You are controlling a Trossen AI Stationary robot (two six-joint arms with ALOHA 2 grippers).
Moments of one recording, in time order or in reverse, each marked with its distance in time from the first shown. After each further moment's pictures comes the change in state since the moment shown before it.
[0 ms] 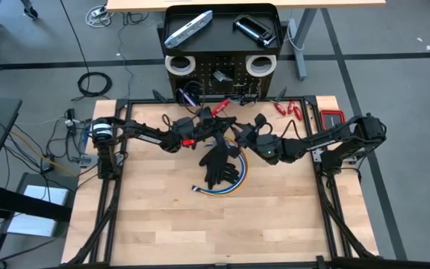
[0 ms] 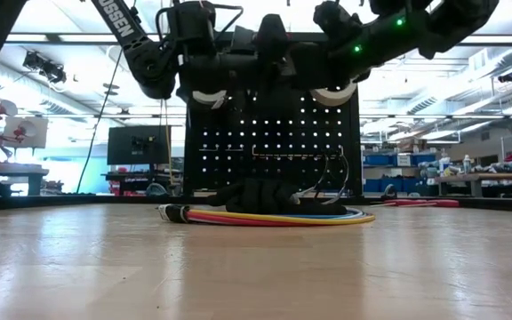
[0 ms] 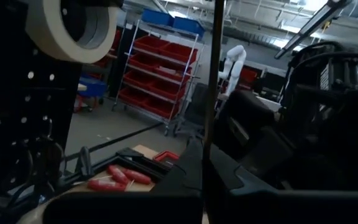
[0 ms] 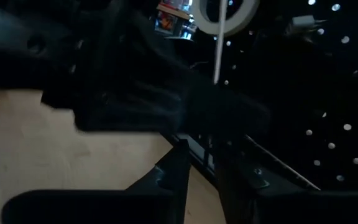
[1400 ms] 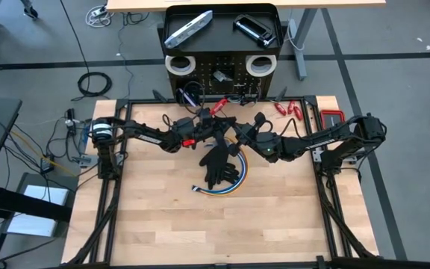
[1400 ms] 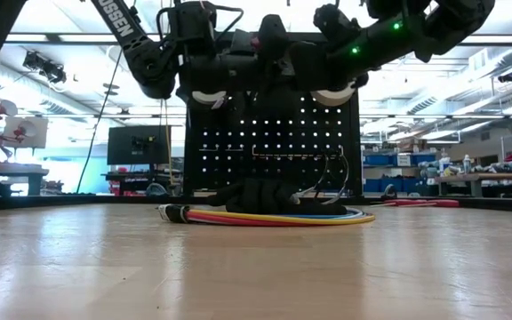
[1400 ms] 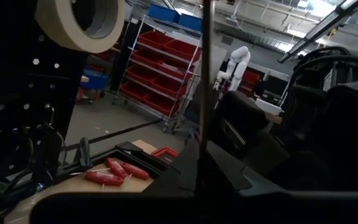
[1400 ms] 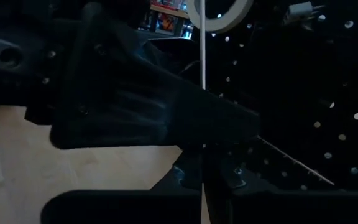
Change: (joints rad) left arm -0.004 0.000 0.000 -0.022 -0.017 -0.061; right arm -0.037 0.000 0.000 0.008 -0.040 0.073
